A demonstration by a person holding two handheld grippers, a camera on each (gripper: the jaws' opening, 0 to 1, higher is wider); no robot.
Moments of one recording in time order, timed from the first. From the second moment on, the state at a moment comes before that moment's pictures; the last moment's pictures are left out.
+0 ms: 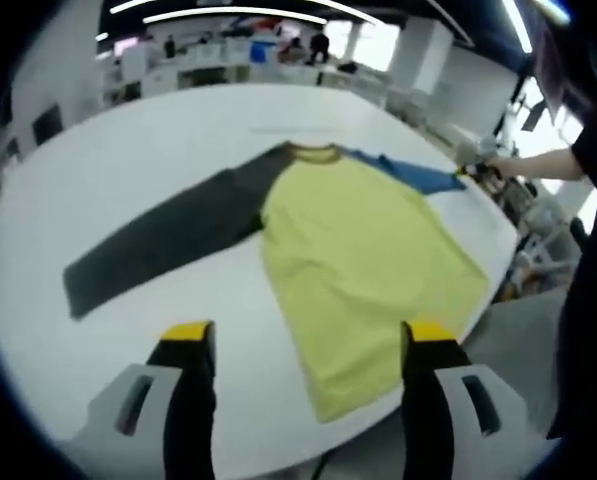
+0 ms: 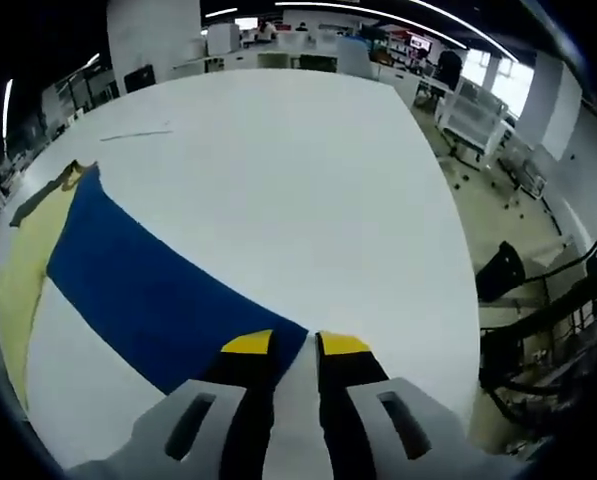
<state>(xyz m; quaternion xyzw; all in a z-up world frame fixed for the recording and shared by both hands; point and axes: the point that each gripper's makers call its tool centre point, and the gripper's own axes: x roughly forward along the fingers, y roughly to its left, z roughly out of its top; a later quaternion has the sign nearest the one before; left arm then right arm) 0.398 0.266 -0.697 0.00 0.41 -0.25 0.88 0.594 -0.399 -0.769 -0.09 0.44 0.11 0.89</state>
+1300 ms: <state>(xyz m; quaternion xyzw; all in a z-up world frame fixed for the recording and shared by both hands) 0.403 0.259 -0.666 0.00 0.36 -0.26 0.90 0.604 -0.396 -0.683 0.04 0.43 0.06 0.90</state>
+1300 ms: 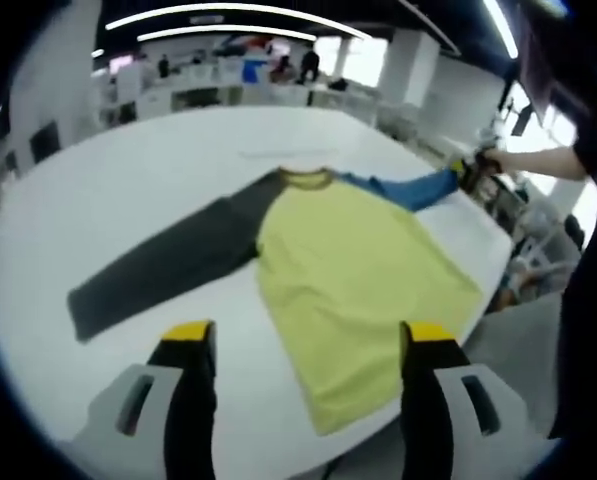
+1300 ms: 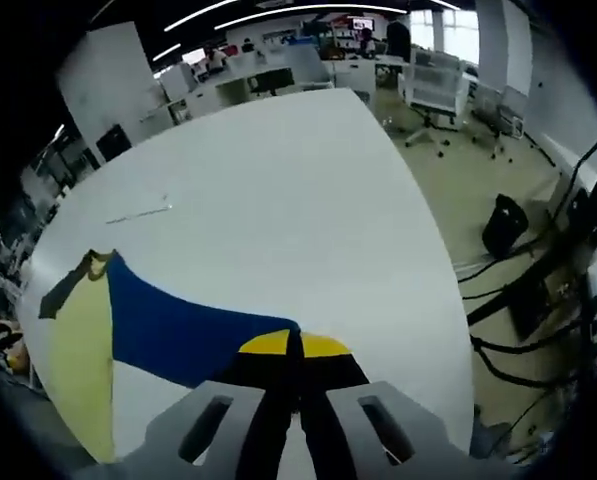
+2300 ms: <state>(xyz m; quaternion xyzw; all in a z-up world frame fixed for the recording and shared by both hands) 0.375 0.270 -0.628 0.01 0.30 -0.28 0.91 0.615 -0.282 -0.540 -0.13 0.38 0.15 0.90</state>
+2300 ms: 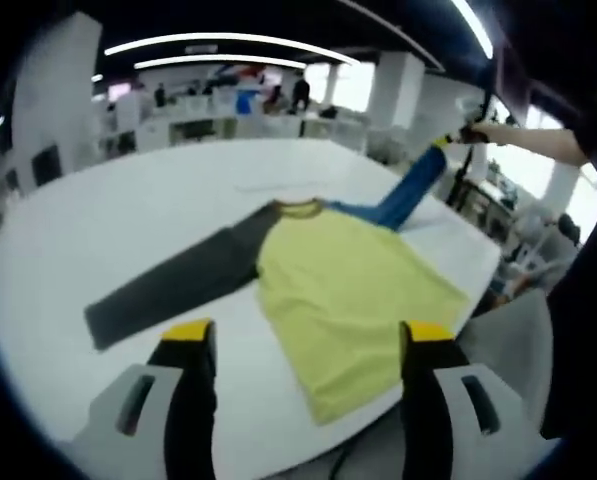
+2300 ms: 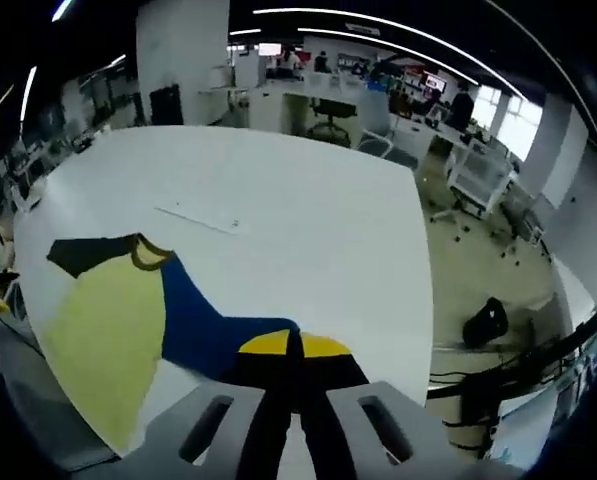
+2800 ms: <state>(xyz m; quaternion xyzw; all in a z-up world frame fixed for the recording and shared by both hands) 0.376 0.278 -0.625 0.02 0.28 -0.30 0.91 0.600 -0.129 -0.498 -0.08 0.38 0.28 0.88</state>
